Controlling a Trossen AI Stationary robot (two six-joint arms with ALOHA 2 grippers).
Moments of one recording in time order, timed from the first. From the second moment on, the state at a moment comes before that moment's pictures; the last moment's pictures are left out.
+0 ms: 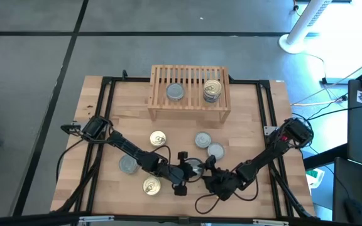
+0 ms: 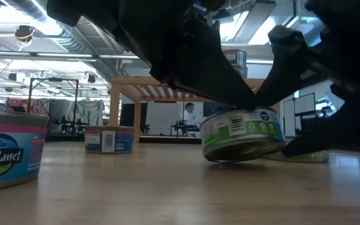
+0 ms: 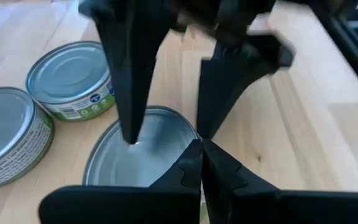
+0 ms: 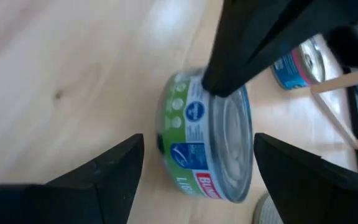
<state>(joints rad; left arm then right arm) -0.43 2.05 1.22 0.19 -0.39 -0.21 0.69 1.86 0.92 -0.01 0.73 -0.14</state>
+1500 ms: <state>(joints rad) -0.43 1.94 1.22 0.14 -0.37 -0.26 0.69 1.91 0.92 0.01 0.82 -0.17</state>
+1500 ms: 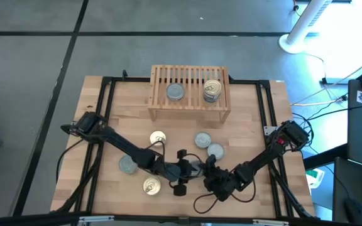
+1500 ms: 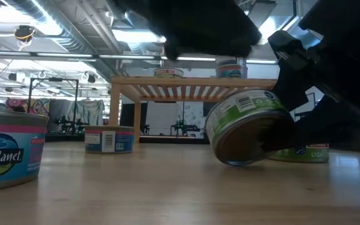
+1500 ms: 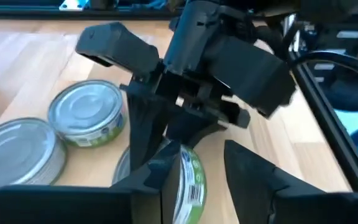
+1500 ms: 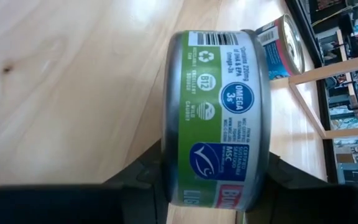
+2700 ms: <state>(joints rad) -0.65 1.59 1.22 -0.68 -0.47 -0.64 0.55 1.90 1.24 -0.09 0.94 -0.61</state>
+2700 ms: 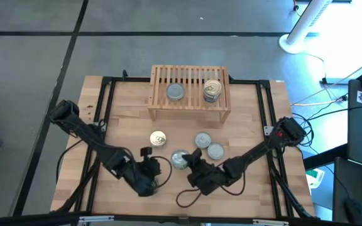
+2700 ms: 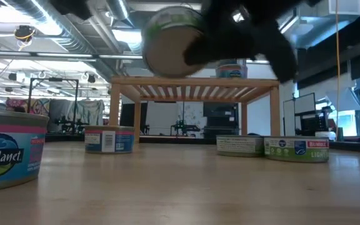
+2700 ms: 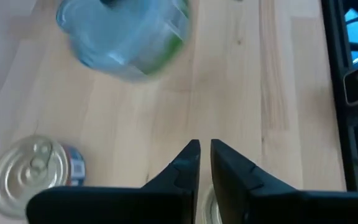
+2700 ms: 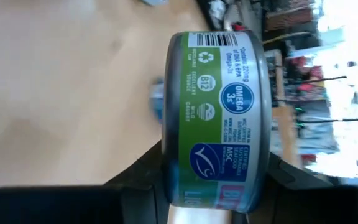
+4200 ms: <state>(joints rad) -0.81 1.59 1.22 -0.73 -0.54 -0.75 -0.03 1.90 1.49 -0.08 0.98 -1.06</state>
